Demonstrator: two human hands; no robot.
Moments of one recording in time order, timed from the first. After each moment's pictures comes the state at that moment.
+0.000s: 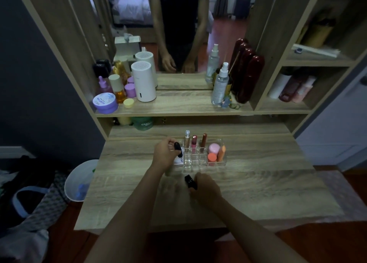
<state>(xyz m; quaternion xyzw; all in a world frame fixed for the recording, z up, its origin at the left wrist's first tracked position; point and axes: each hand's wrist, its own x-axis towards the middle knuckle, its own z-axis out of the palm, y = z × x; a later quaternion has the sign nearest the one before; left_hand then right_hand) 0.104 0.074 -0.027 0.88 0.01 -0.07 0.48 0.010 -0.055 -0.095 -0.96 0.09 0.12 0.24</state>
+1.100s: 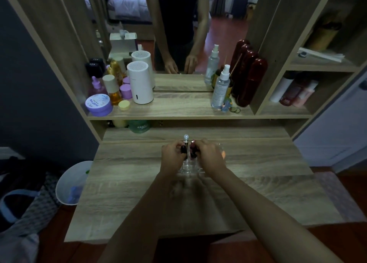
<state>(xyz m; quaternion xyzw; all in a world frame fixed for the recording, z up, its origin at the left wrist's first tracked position) 0.114 0.043 -0.040 0.88 -0.02 -0.04 0.48 0.085 -0.078 -0.021 -0.98 0.04 0.00 0.17</state>
